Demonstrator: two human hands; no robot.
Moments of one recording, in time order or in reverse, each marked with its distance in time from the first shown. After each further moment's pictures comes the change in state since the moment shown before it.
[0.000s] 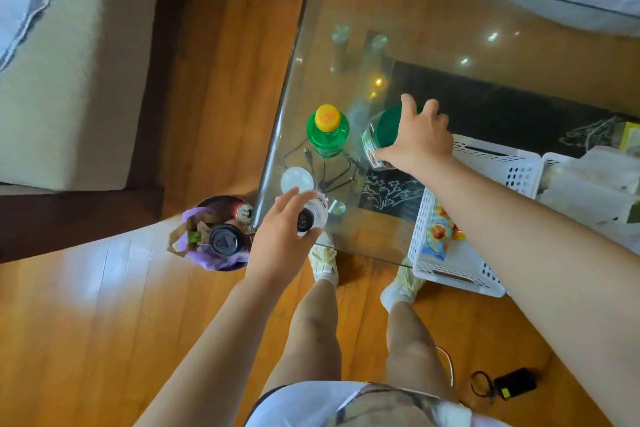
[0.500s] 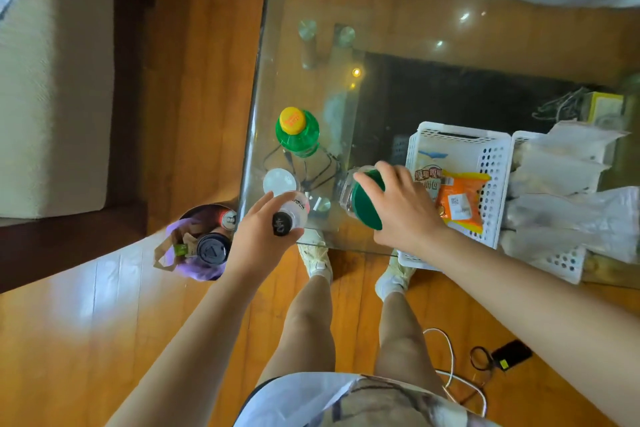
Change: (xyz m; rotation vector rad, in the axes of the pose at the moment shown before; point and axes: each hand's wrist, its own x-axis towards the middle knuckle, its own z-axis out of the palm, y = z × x) left_hand 0.013 -0.006 0.002 -0.075 -0.012 0.043; right_hand -0.086 0.050 0.041 -0.238 -0.075 -0.448
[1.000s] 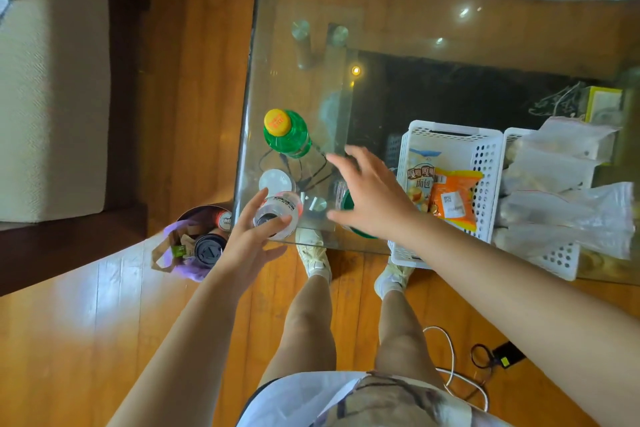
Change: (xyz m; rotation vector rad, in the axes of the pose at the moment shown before) left_hand 0.000 -0.006 0.003 -0.956 -0.257 -0.502; right_hand 0.014 -0.015 -0.028 0.380 0.027 -0.033
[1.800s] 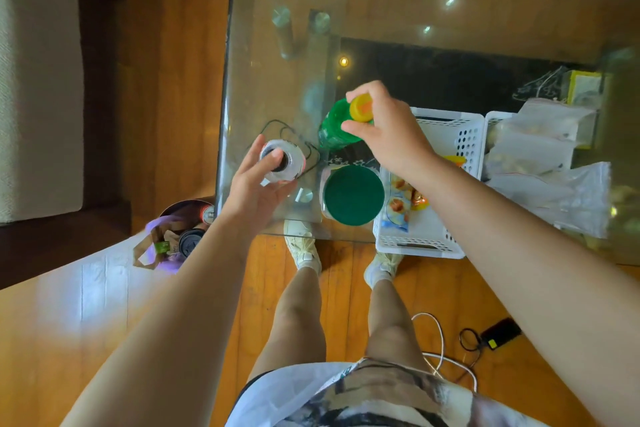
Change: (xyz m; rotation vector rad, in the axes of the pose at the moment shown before) left_hand 0.037 0.030 0.044 -0.260 -0.069 0.113; right_hand 0.013 0.022 -0.056 0.436 0.257 0.203
